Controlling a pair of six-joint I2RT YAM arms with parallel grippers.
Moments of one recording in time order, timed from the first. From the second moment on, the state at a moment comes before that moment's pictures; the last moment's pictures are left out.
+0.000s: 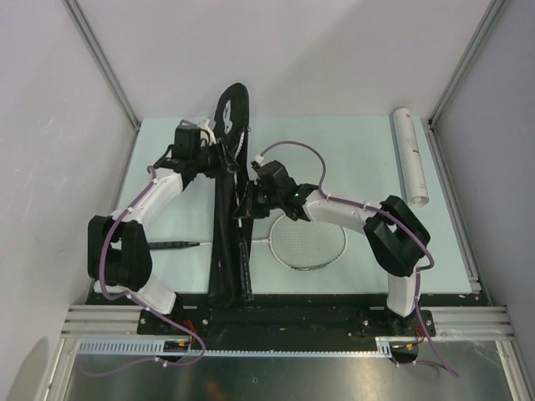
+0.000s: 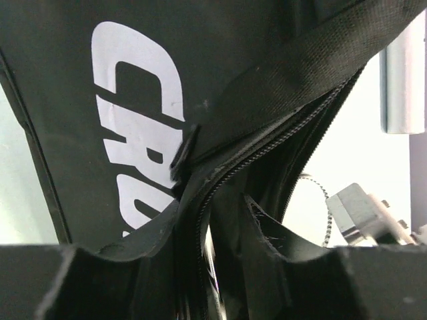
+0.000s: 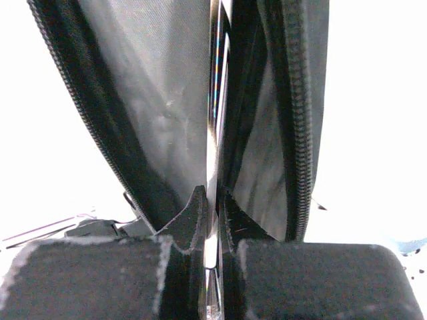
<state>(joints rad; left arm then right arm) -0.20 1.59 1.22 -0.31 0.38 -0.46 0.86 1.90 1.35 -0.05 -0.32 0.86</state>
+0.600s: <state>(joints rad) -0.33 1.36 1.00 -0.38 0.13 -0.42 0.86 1.89 1.37 -0.08 -0.28 0.89</state>
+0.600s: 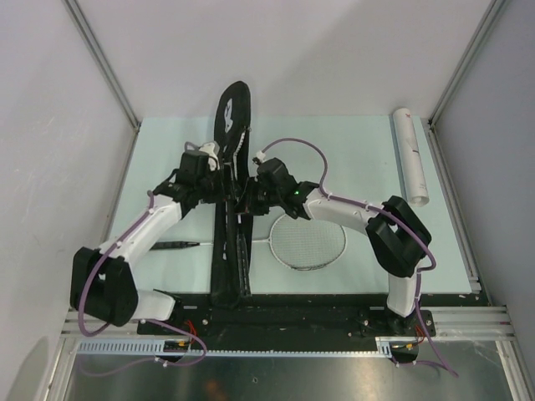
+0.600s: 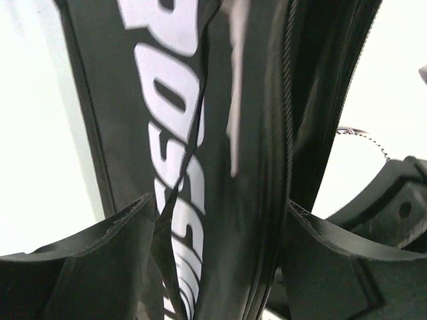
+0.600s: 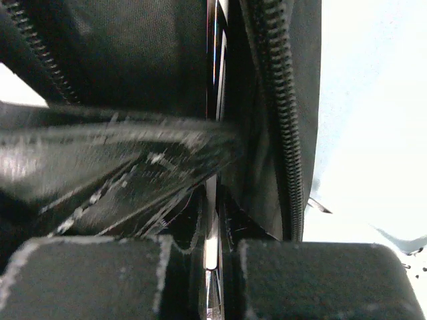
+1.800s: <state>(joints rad) -0.26 1.19 0.93 -0.36 0.48 -0.42 0.86 1.88 1.57 -0.38 -0.11 0.72</state>
